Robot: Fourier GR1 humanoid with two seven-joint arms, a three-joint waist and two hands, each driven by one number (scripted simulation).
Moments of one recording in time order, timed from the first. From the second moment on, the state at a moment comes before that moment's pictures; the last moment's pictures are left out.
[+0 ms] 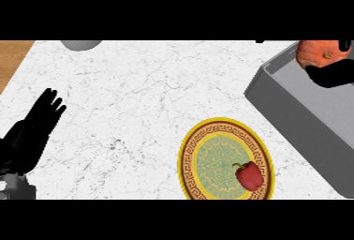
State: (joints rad) left arm -0.05 0.20 0.21 -1.67 0.20 -0.11 0.31; right arm -0.71 -0.39 -0.12 -1.73 1.01 0.48 0.58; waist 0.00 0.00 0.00
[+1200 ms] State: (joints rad) left arm -0.04 0.20 0.22 -1.66 0.20 -0.14 0.30; right arm -0.67 -0.44 -0.27 -0.97 0.96 0.13 0.19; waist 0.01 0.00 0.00
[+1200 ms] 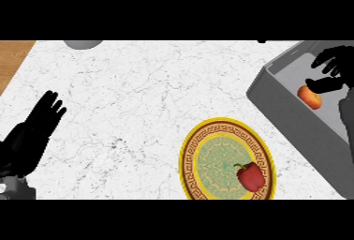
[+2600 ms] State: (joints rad) left arm -0.03 0.21 0.26 -1.64 0.21 -0.15 0.28; right arm -0.52 -0.60 -0.77 -0.96 0.30 0.16 -0.09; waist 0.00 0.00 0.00
